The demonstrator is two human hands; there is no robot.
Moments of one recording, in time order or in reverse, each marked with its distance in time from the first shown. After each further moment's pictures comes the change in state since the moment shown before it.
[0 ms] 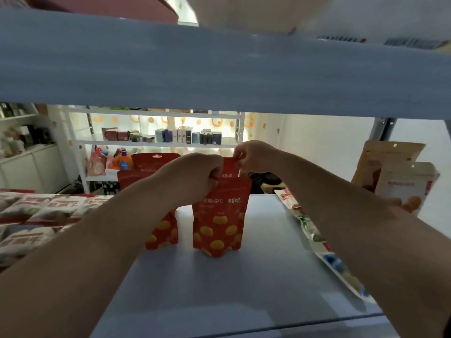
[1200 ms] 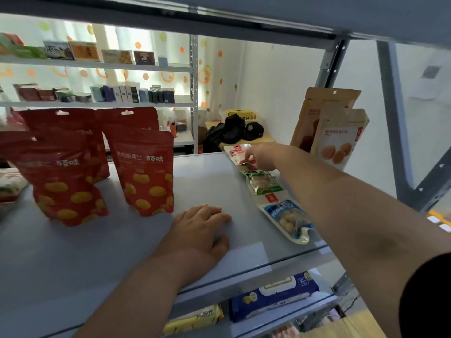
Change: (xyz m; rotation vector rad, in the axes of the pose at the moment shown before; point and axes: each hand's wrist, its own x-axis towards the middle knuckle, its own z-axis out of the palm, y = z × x) left_hand -0.065 0.119 0.162 -0.345 -0.154 0.074; right_hand -0.094 0.157 0.032 -0.402 -0.359 0.395
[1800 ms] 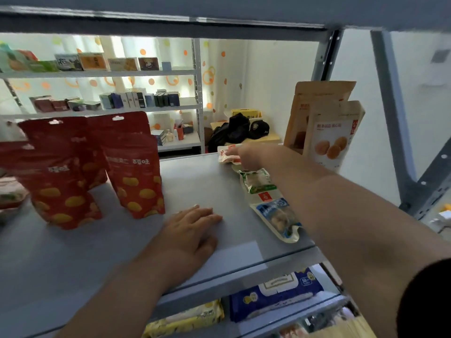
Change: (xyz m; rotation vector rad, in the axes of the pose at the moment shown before) left_hand -0.005 0.001 -0.003 0.017 -0.047 -0.024; right_hand -0.020 -0.019 -0.011 0.062 0.017 -0.157
